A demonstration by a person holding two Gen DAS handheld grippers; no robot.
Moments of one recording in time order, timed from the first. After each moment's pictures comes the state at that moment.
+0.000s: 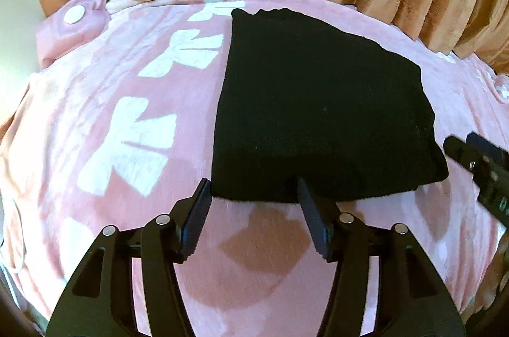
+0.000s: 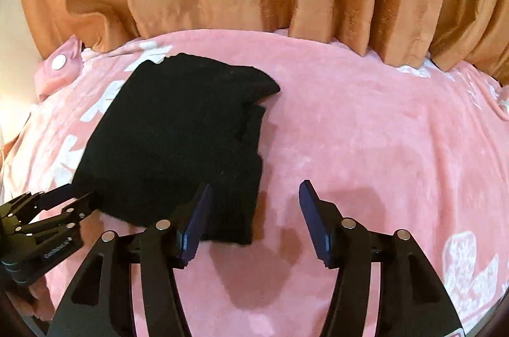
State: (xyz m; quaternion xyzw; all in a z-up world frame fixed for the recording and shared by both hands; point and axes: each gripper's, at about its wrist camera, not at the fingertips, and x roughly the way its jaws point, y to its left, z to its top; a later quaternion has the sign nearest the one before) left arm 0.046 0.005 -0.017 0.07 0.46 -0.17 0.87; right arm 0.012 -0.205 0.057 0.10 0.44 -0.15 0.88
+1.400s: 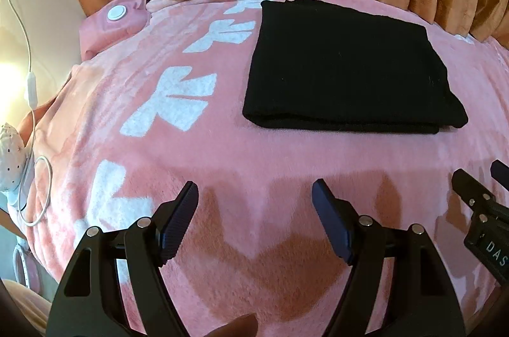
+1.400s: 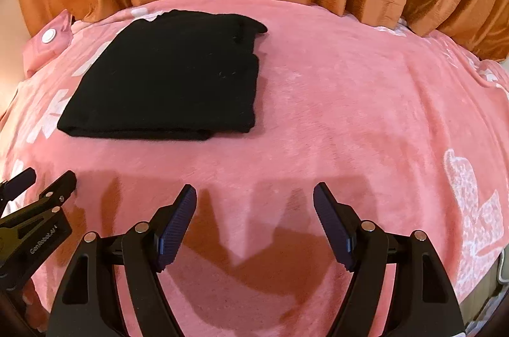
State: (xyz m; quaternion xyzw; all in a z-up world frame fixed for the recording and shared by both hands) left arm -0.009 0.019 -0.033 0.11 0.43 -0.09 0.89; right arm -0.045 -0.170 0.019 0.09 0.47 -0.19 0.86
